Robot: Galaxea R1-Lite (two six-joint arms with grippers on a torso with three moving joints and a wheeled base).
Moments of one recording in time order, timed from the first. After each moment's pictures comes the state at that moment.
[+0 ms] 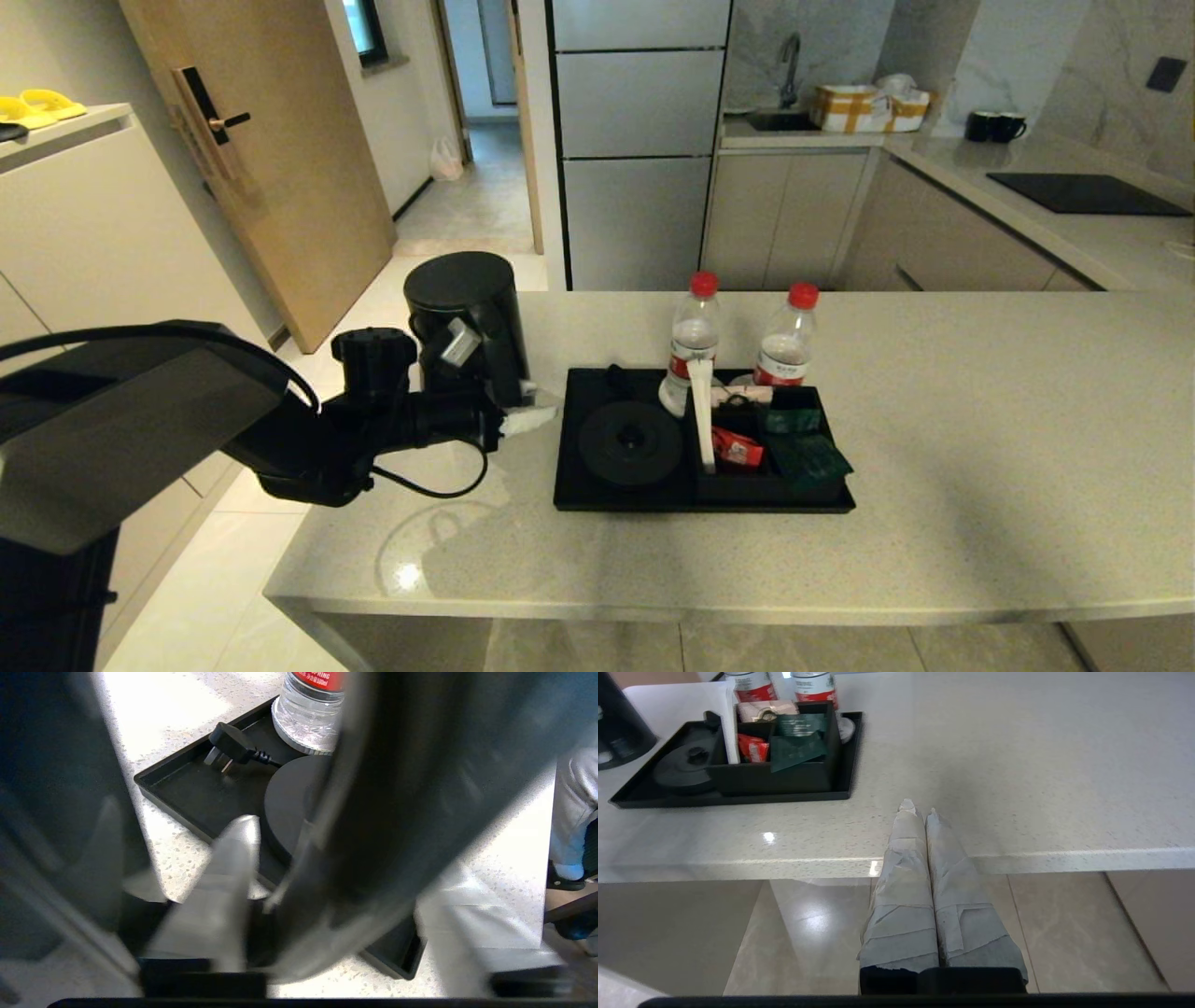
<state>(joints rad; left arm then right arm) -0.20 2.25 -1.09 -0.91 -0.86 0.09 0.00 0.00 0.00 0.00 -0.01 0.01</state>
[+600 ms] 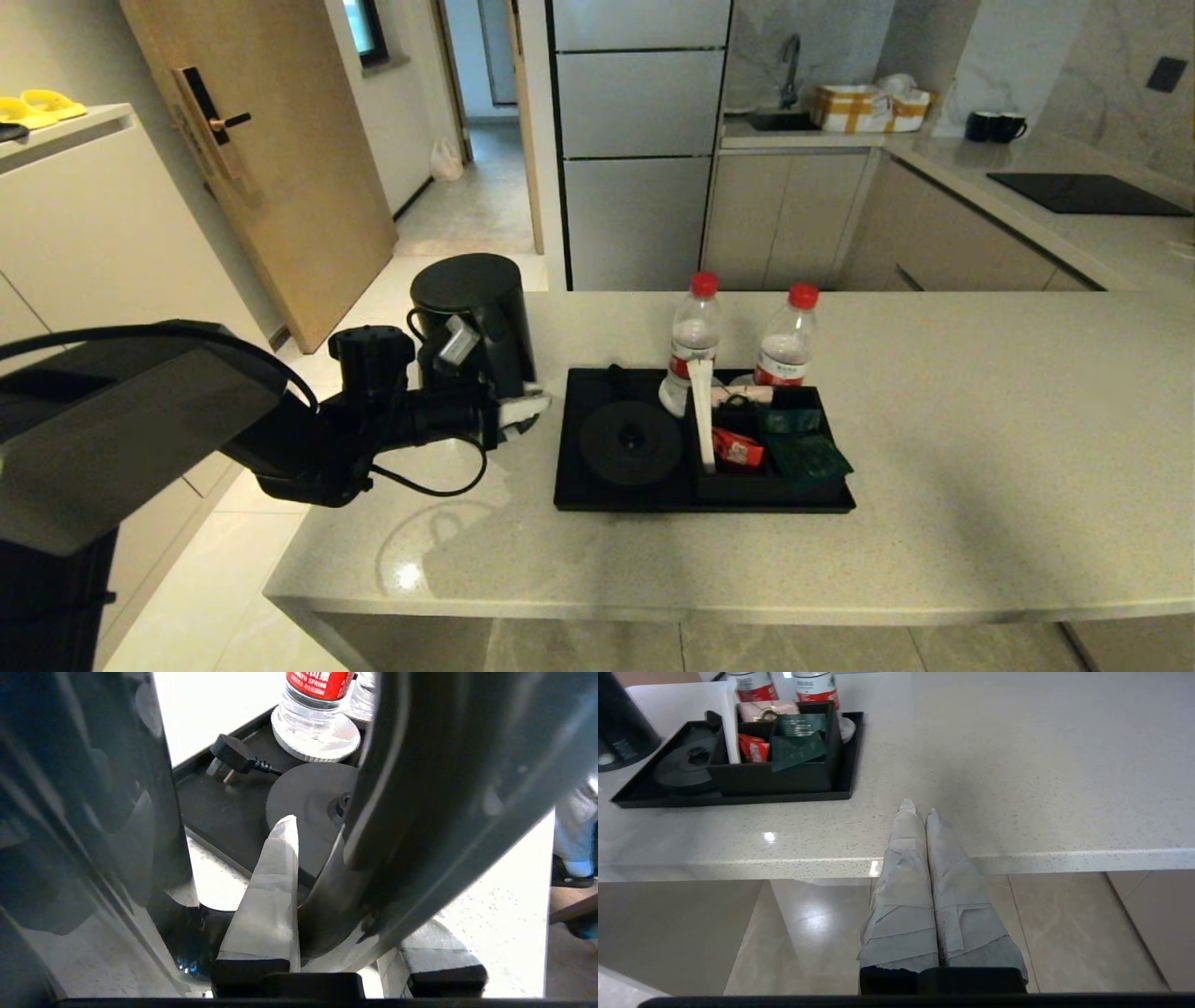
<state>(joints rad) -0.20 2.25 -1.08 -0.94 -0.87 0.10 0.00 0.00 0.00 0.00 -0.01 0.01</state>
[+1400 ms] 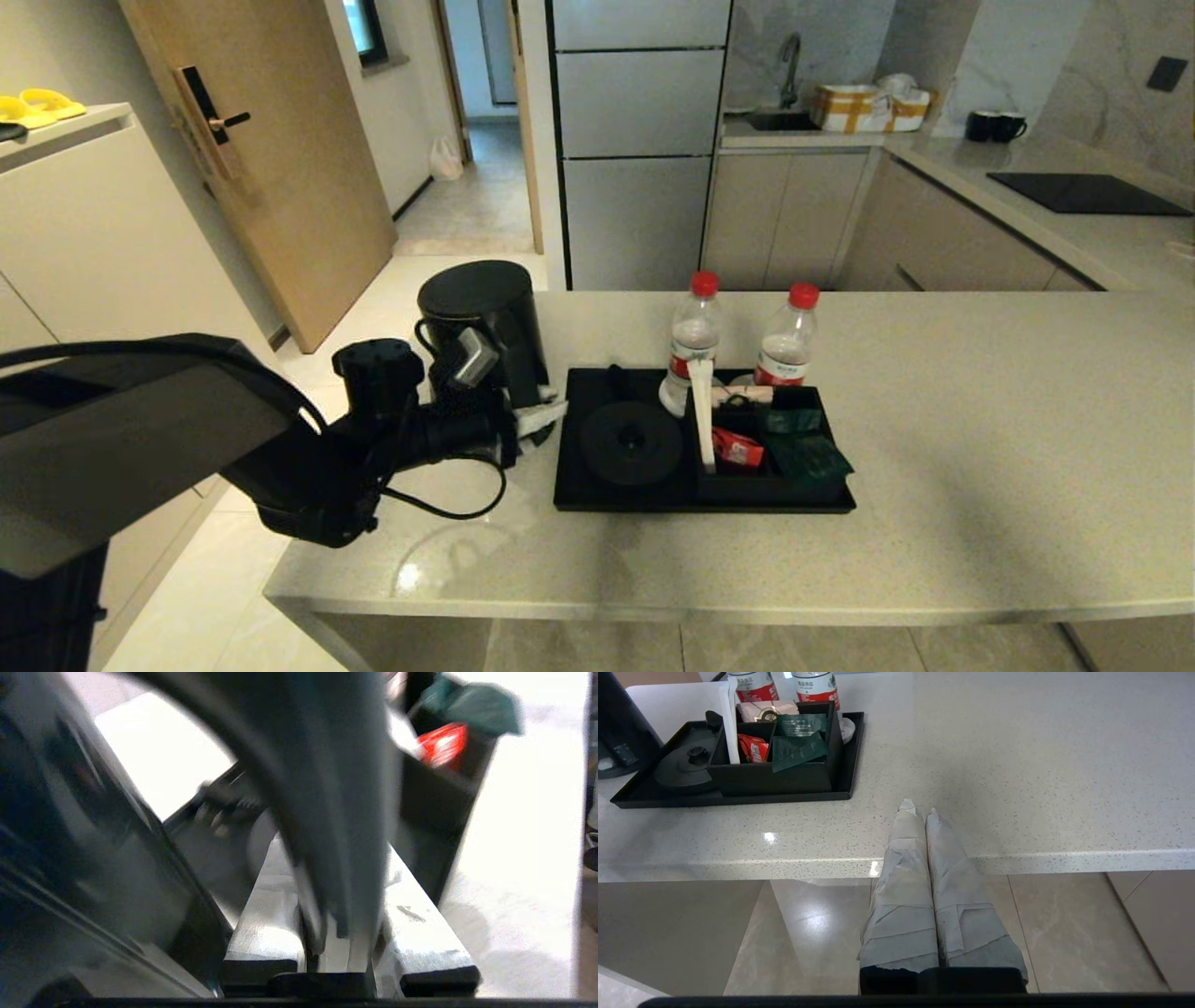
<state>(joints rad) -0.29 2.20 -0.93 -1.17 -0.77 0.22 0.00 0.00 0.00 0.00 -0.01 0.01</state>
